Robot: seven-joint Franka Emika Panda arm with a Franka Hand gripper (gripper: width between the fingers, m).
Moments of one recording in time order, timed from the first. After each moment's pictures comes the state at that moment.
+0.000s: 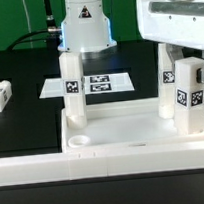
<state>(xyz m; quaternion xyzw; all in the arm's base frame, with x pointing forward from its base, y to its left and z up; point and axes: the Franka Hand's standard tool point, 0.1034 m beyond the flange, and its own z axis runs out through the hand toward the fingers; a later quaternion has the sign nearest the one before) 0.623 0.107 0.105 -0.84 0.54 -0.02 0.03</state>
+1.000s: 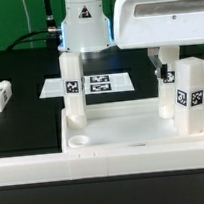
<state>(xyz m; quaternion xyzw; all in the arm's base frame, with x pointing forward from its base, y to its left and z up) 0.625 0.106 0.108 -0.99 0.12 -0.03 0.02</state>
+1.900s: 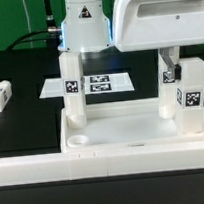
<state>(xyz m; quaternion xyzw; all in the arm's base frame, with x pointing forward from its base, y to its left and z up) 0.625 0.104 0.108 -1.00 0.01 -0.04 0.00</state>
